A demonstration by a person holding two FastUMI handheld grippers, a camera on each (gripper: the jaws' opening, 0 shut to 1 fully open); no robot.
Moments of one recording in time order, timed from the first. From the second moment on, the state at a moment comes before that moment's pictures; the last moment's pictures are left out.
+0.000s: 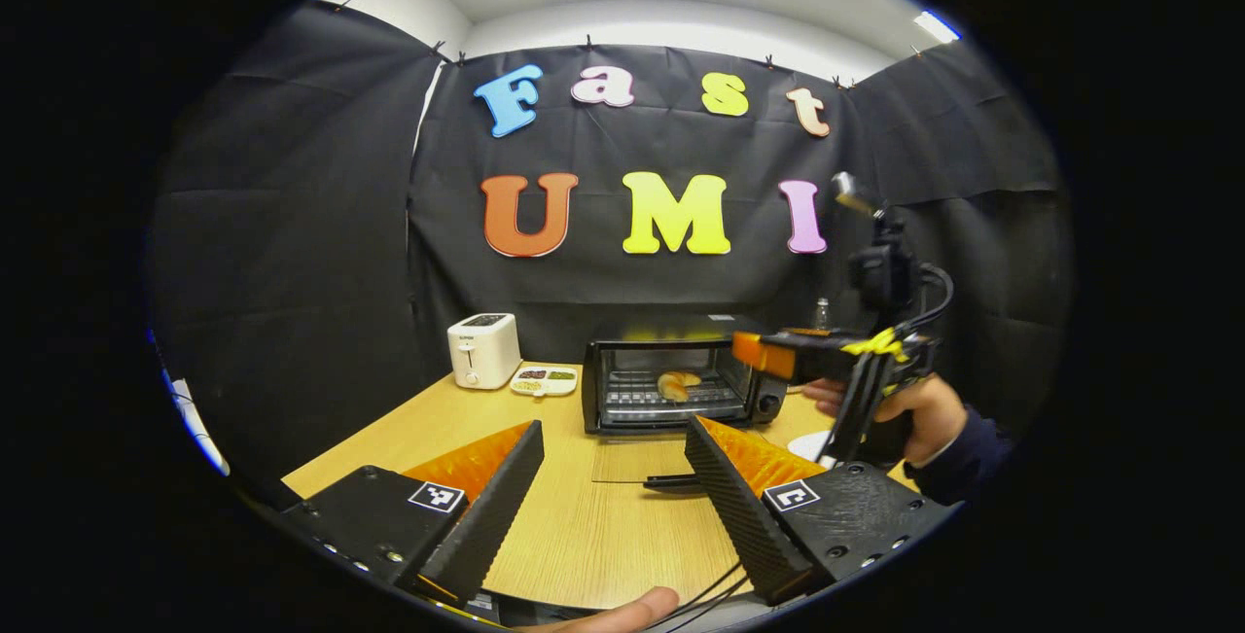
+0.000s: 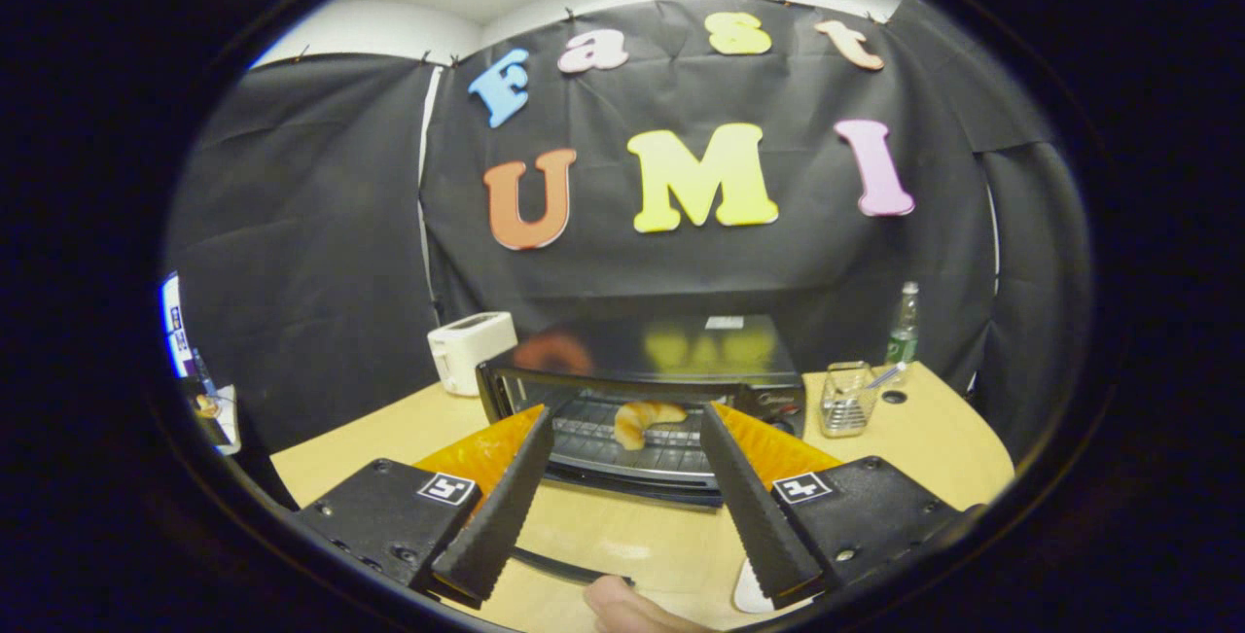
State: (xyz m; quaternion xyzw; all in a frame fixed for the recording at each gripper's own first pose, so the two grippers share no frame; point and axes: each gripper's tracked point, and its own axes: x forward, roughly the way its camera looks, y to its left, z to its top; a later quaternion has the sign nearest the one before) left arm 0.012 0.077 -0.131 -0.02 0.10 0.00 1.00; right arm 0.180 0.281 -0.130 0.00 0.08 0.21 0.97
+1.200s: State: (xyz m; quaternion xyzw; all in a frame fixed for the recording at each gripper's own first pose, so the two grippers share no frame) left arm 0.092 -0.029 -0.317 -0.02 0.33 -0.06 0.94; right arm -0.013 0.019 0.019 0.04 -0.07 0.08 0.99
